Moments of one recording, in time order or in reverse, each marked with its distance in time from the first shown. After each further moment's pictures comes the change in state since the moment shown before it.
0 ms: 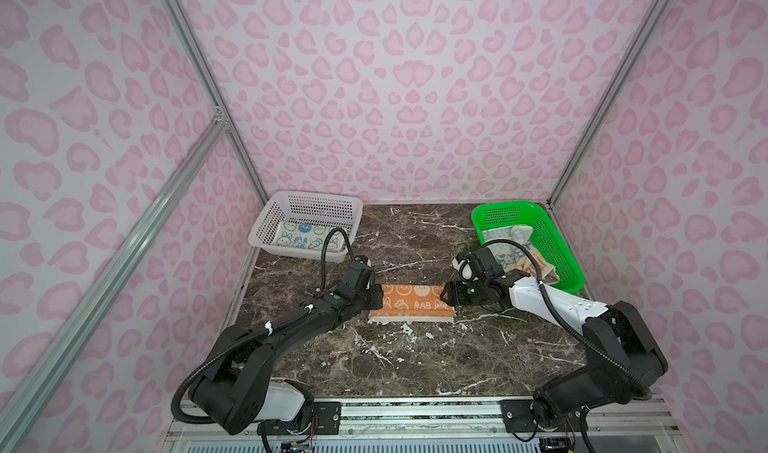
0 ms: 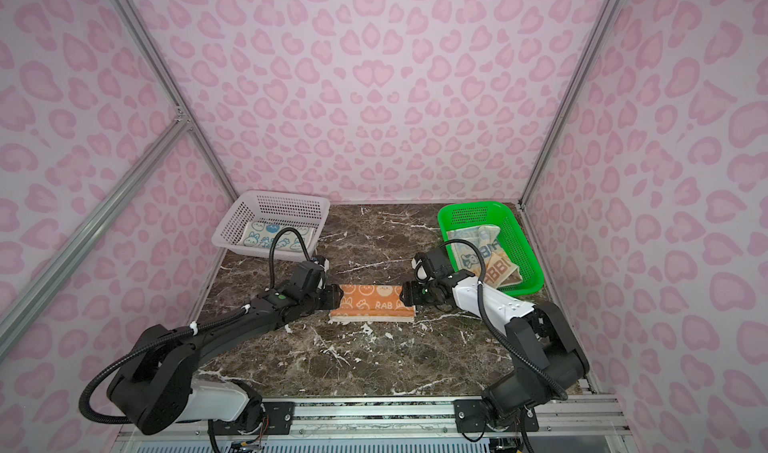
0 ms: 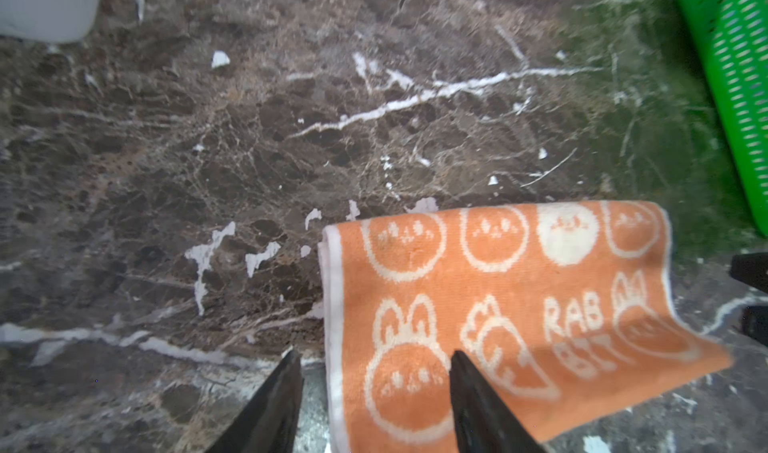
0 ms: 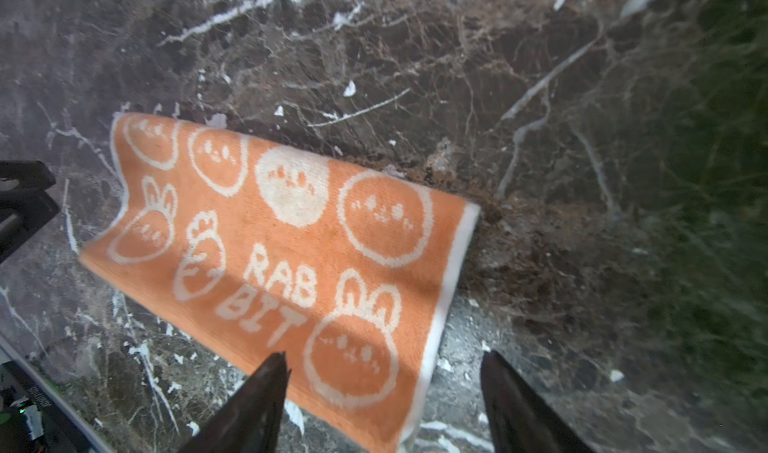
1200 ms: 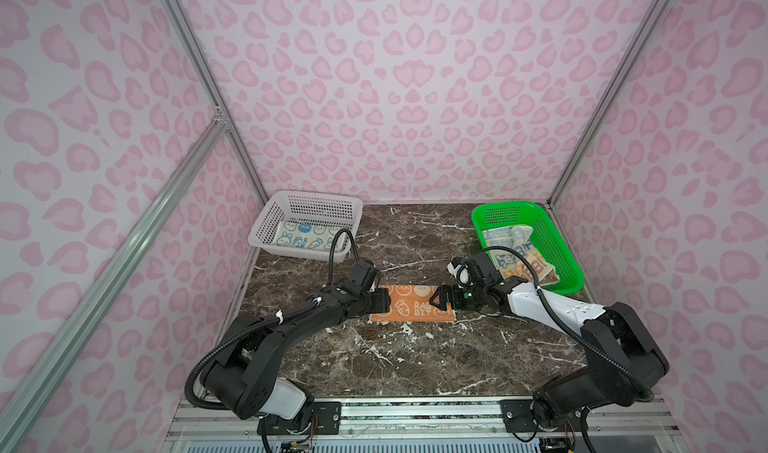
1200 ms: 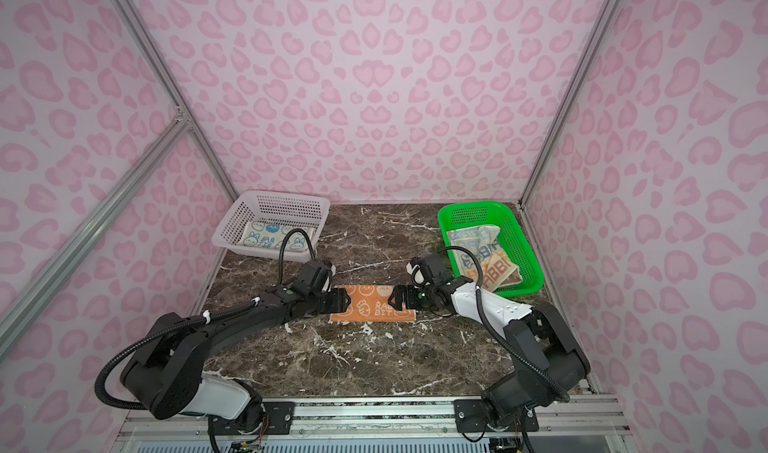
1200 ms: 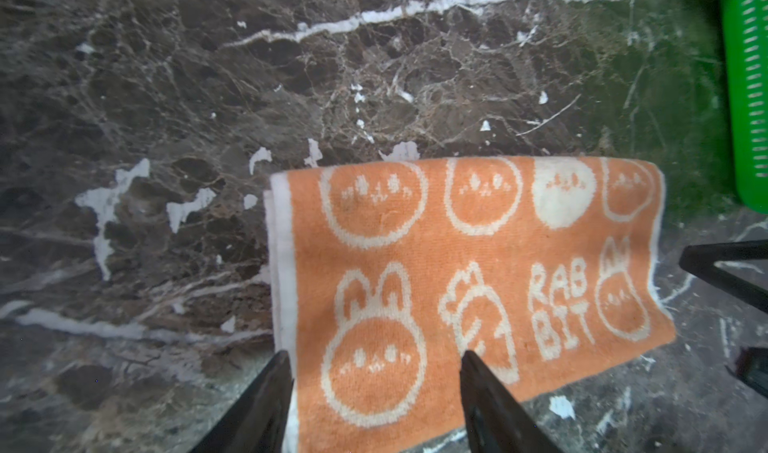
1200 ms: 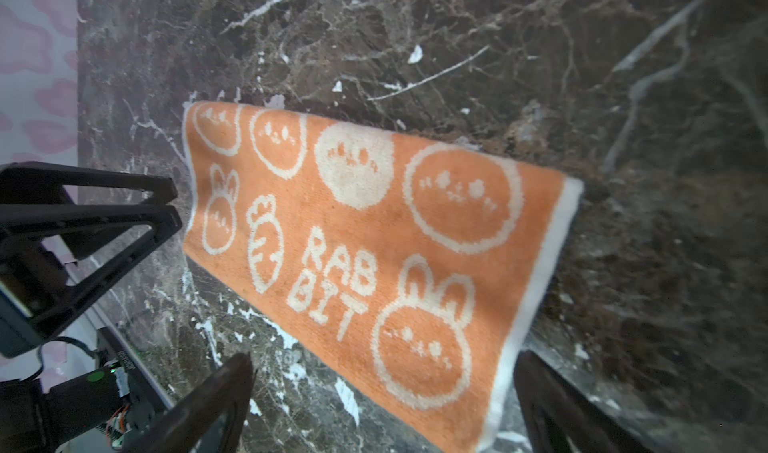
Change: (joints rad) left arm -0.011 0.141 0.067 -0.094 0.098 -0.063; right arm 0.024 0.022 -0.059 0.089 -0.098 0.079
